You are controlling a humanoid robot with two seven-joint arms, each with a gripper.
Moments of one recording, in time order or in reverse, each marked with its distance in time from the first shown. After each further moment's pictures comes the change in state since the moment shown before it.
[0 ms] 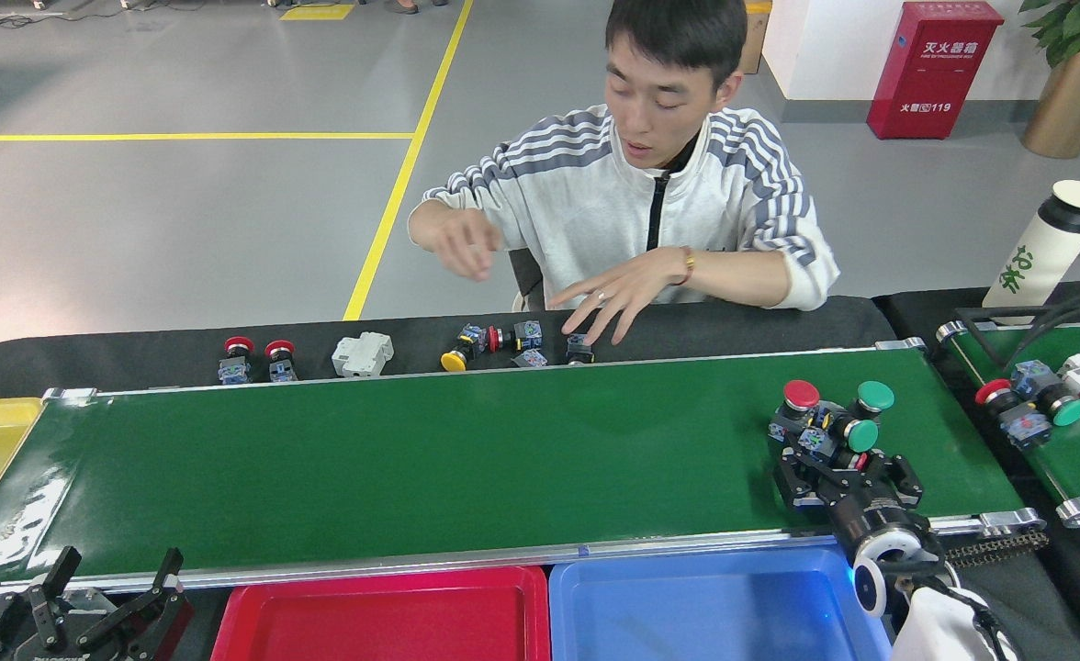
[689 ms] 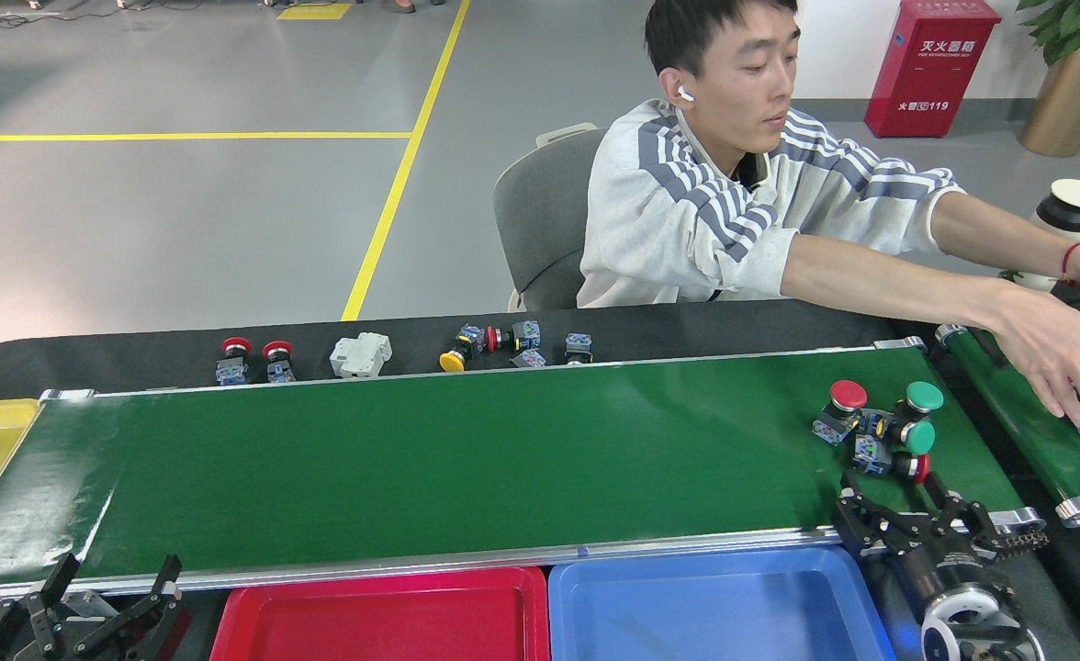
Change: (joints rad) left arm 0.013 0.000 0.003 -0.001 0.000 -0.001 0.000; right arm 0.179 -0.019 -0.158 -0.196 0.003 -0.012 -0.001
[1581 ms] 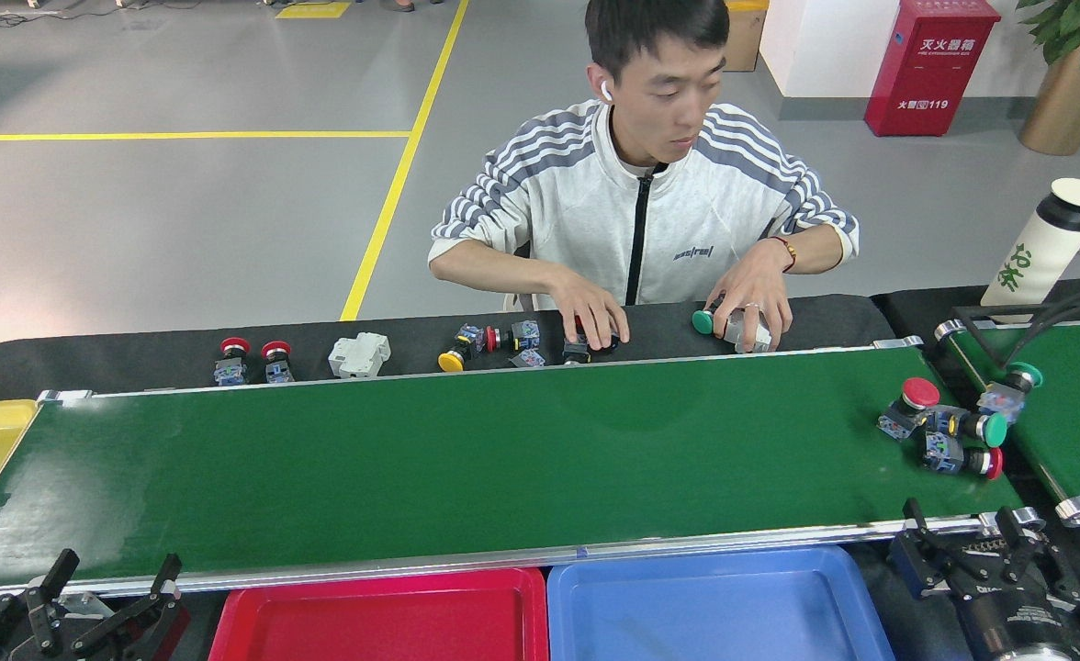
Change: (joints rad) left arm 0.000 0.023 0.013 -0.007 0.000 -0.012 -0.003; right arm 0.143 -0.058 -0.157 -0.129 -0.007 0.002 -0.014
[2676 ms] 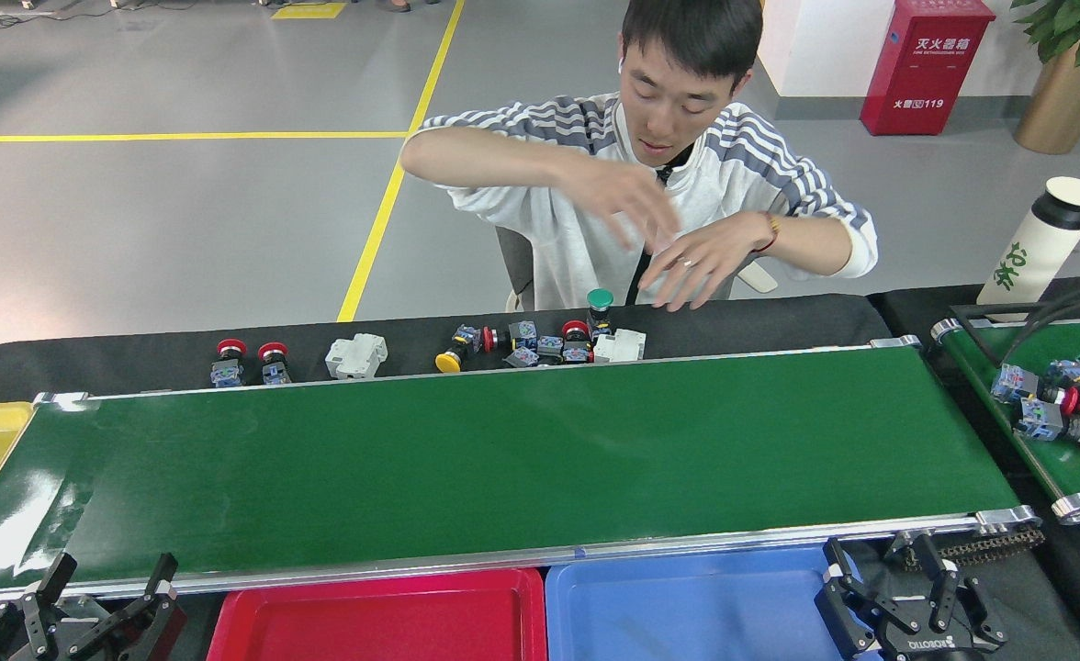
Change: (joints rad) left arm 0.002 -0.026 -0.002 0.000 0.078 0.001 0.007; right arm 0.229 0.145 0.090 -0.298 0.003 -0.068 -0.098
